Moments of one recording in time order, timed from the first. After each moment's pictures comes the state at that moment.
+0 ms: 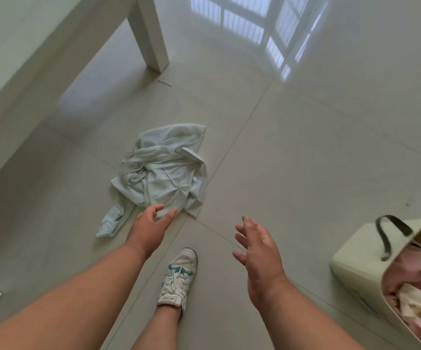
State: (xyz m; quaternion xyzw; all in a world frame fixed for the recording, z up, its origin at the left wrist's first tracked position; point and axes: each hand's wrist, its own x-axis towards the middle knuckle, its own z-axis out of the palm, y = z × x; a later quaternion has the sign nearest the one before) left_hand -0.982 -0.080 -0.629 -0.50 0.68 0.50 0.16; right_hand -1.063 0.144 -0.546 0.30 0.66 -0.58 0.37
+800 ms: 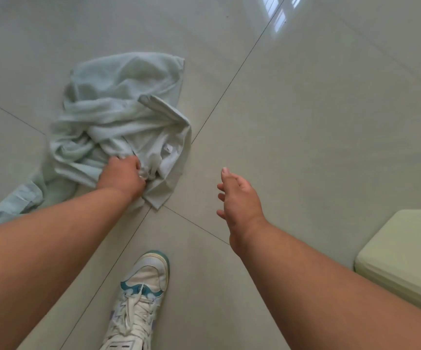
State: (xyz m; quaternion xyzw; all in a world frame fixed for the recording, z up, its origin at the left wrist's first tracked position) left_hand -1.070 -0.124 -0.923 -0.41 0.84 0.21 0.28; right_hand -1.132 0.096 -0.824 0.30 0.72 -0.50 0.38
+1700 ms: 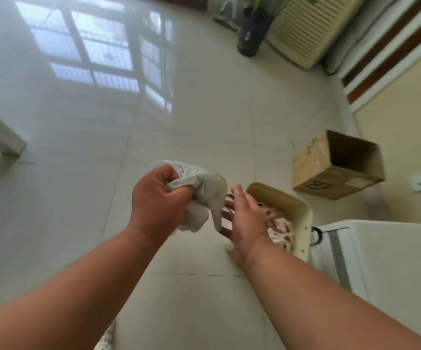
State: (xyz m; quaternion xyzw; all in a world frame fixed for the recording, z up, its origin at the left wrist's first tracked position) left_hand -1.148 0.236 -0.341 -0.14 0.82 0.56 -0.04; right_hand -1.134 0.399 -0.357 0.38 0.62 -0.68 0.13
